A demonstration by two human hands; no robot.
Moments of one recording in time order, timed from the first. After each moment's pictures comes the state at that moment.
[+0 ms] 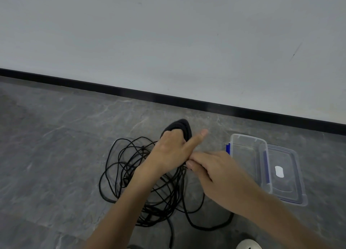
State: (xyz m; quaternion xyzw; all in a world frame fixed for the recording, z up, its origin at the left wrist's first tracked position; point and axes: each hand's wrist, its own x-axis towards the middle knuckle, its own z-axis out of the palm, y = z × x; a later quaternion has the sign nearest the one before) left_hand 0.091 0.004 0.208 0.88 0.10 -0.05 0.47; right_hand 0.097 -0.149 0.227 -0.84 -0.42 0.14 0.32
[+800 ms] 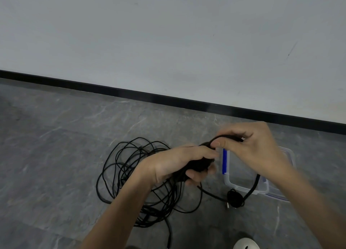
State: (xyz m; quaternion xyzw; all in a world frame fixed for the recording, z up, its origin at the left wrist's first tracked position) left_hand 0.078 -0.009 0.240 0.63 -0.02 -0.36 0.69; right_hand 0.150 -0.183 0.242 -0.78 -0.32 0.10 0.52
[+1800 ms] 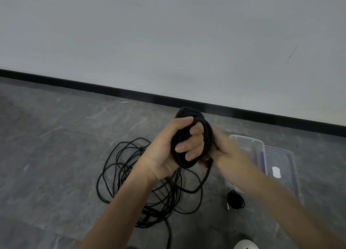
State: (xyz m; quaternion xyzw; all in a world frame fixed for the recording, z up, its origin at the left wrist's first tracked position) left_hand 0.084 -0.002 0.233 0.33 -0.07 -0.18 0.92; right_hand 0.128 -0.151 0.218 -0.71 -0.20 0.30 0.61
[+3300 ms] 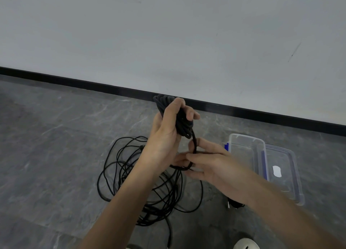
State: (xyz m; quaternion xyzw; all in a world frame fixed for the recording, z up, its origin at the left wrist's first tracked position) left_hand 0.091 -0.004 0.236 0.51 0.06 0.12 0.85; right_hand 0.107 -0.142 0.237 -0.57 -0.06 0.49 0.66
